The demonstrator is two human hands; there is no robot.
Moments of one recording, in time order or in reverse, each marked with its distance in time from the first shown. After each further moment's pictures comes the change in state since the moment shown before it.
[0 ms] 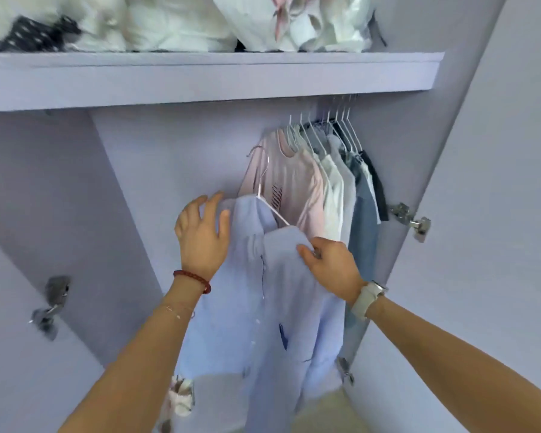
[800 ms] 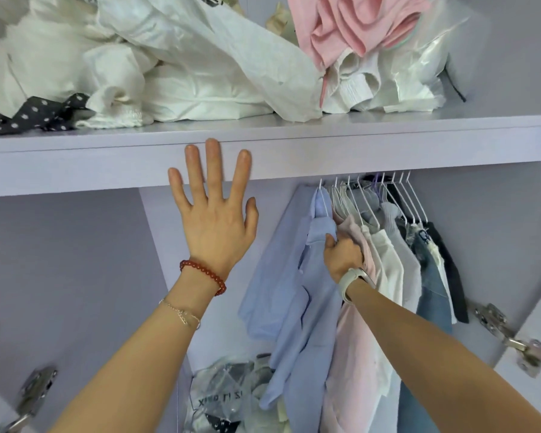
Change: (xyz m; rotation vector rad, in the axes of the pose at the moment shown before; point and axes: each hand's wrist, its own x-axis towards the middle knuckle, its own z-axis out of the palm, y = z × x) left_hand 0.166 0.016 0.007 0.660 0.489 0.335; right_hand 0.242 0.013 0.046 0.042 0.132 0.231
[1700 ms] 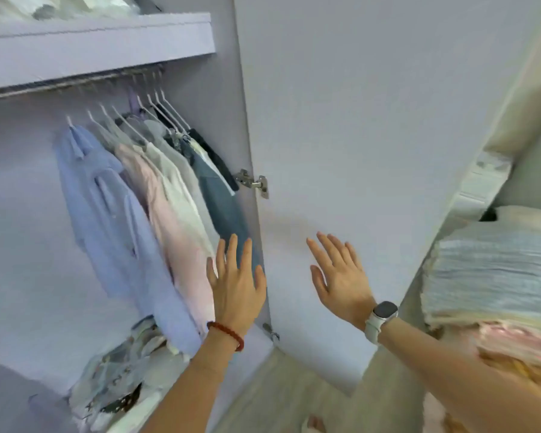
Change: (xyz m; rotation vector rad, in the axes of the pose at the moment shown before) left_hand -0.216 0.241 -0.167 -0.915 -0.820 0.202; right_hand -0.334 0.230 -0.178 -0.519 0.179 -0.037
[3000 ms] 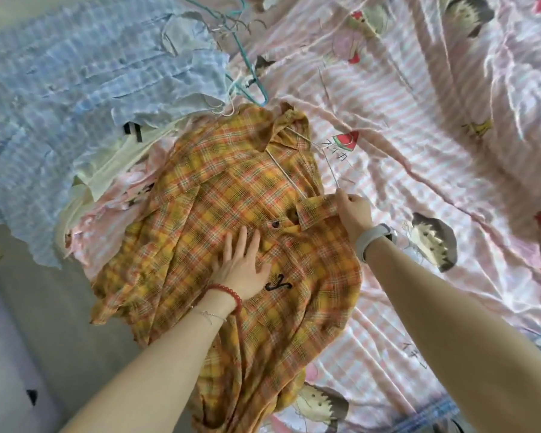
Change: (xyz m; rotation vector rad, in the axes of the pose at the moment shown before) left_hand -0.341 0.643 0.399 0.204 -1.515 1.196; right_hand -0.653 0.506 -0.119 0.496 0.709 2.197
